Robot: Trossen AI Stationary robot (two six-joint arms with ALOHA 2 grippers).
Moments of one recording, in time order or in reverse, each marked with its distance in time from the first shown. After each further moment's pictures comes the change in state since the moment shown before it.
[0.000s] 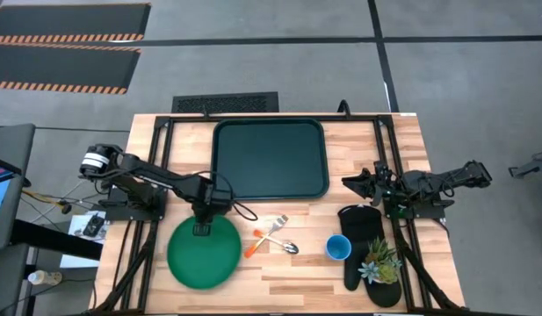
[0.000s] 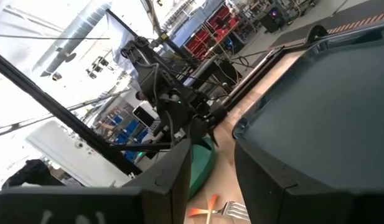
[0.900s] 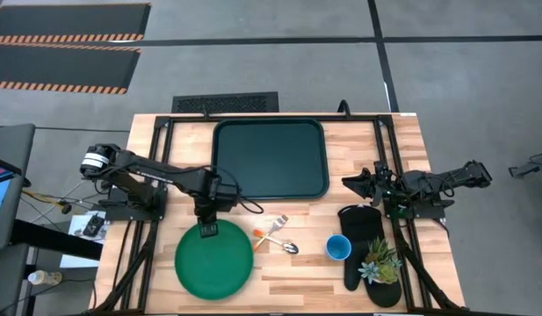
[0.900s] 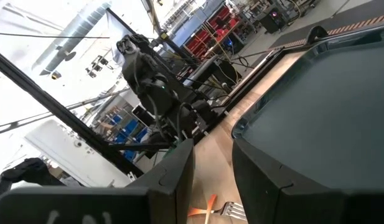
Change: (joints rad) left arm 0.000 -0.001 0.243 -0.266 0.193 -0.245; right arm 0.000 0.000 0.000 0.000 0.000 -0.003
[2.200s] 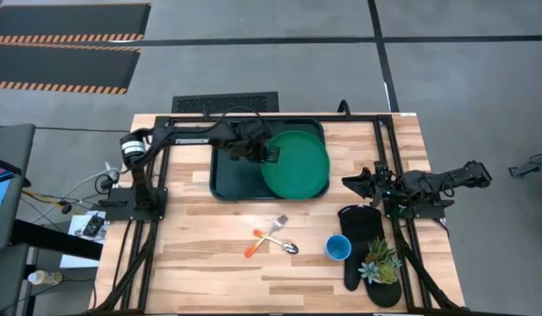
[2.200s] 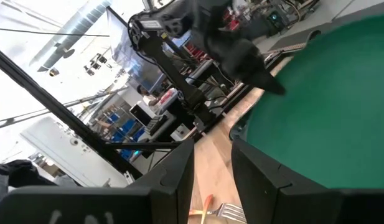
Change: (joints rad) left arm 0.466 0.334 0.353 0.474 -0.274 -0.611; right arm 0.000 0.000 0.000 0.000 0.003 -0.025
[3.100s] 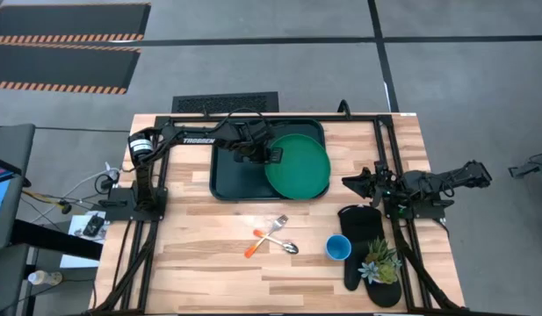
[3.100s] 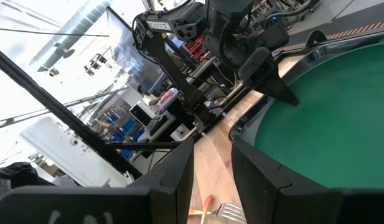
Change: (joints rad) left arm 0.015 0.061 0.000 0.071 0.053 -0.010; right arm 0.000 0.000 0.000 0.000 0.000 -0.001
